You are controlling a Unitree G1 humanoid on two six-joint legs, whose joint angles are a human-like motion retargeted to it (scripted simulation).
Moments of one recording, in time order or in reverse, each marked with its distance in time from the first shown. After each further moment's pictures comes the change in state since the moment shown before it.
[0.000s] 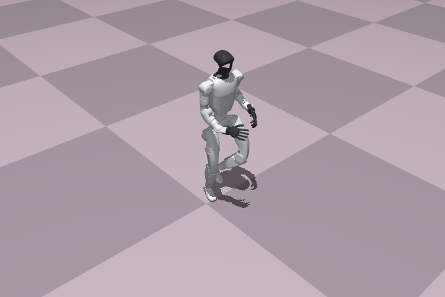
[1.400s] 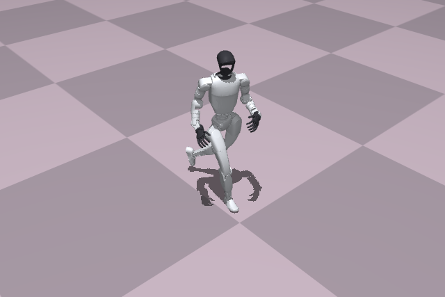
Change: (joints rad) left arm -0.262 0.055 -0.078 -0.225 -0.115 0.166 -0.044; right arm 0.316 -0.151 -0.249 0.151 -0.098 -0.117 -0.282; waist -0.399 0.017 -0.054; left_leg 0.637 -0.142 0.120 -0.512 0.431 -0.010; right_leg -0.415 -0.001 0.140 0.014 0.188 -0.219
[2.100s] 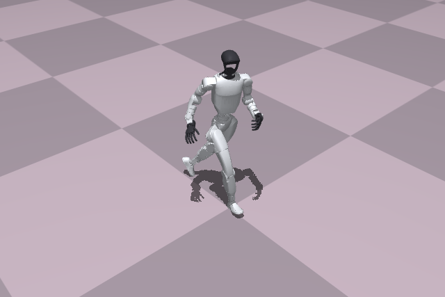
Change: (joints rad) left arm -0.014 -0.003 -0.093 0.056 -0.332 0.045 -0.066; right arm 0.233 -0.129 -0.115 0.014 0.046 0.056 -0.059; waist -0.113 0.146 -0.039; left_leg 0.022 0.024 -0.179 -0.448 0.071 -0.235; right_leg -0.140 -0.031 -0.164 -0.006 -0.042 0.094
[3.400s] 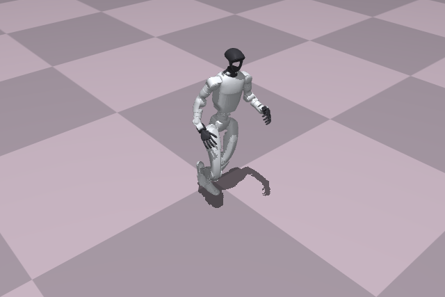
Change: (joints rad) left arm -0.087 0.156 0.052 0.075 0.245 -0.166 0.109; right arm -0.082 0.102 0.086 0.077 -0.074 -0.015 0.322; waist 0.379 -0.009 0.005; left_leg -0.467 0.009 -0.286 0.160 -0.745 0.254; right_leg 0.189 0.060 -0.081 0.921 0.382 0.156
